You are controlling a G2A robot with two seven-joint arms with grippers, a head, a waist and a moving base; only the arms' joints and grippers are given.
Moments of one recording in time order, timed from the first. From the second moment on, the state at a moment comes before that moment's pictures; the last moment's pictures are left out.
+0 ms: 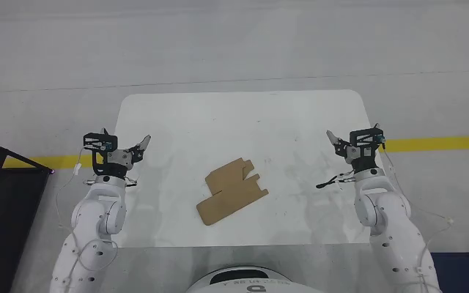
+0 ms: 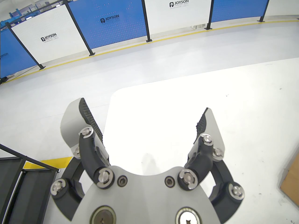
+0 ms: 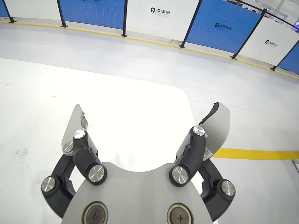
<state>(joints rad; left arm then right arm) 1.73 -1.15 -1.60 -1.80 1.33 0.00 0.00 -1.73 -1.15 1.60 -1.80 -1.33 0.00 0.00</state>
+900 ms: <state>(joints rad) 1.80 -1.09 -1.62 -1.89 1.75 -0.61 0.16 -1.73 -1.15 1.60 -1.80 -1.33 0.00 0.00</state>
